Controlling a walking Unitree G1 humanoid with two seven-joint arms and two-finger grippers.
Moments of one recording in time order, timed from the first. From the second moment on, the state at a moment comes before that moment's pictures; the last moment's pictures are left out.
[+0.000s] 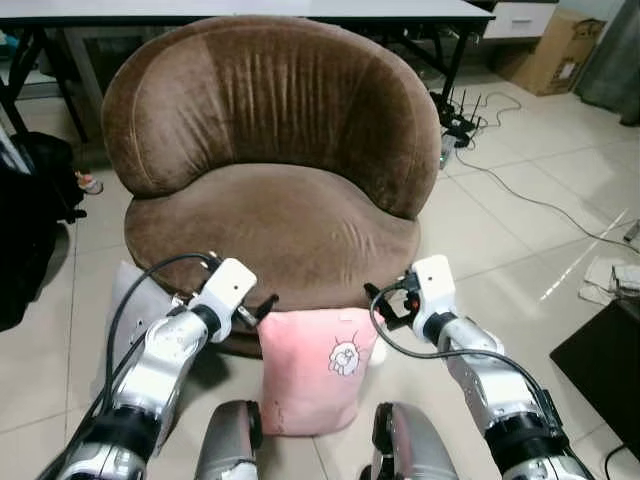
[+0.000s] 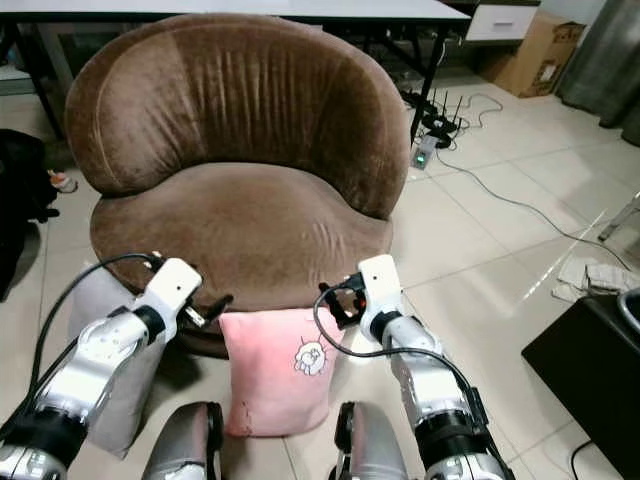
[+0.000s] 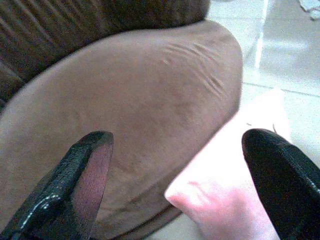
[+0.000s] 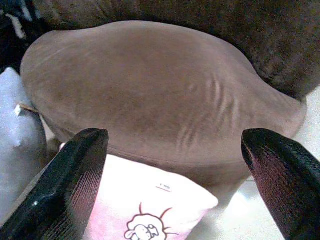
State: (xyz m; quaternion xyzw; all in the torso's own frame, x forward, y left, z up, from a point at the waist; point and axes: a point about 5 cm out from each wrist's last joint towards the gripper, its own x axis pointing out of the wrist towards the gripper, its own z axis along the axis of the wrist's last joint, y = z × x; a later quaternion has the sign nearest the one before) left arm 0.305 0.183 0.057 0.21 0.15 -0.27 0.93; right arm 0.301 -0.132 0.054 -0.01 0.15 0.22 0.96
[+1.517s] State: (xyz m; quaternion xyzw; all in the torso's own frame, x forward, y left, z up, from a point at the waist) left arm 0.316 0.228 0.028 0.06 0.26 -0.01 0.96; right arm 0.186 -0.133 0.125 -0.10 0.19 0.33 0.92
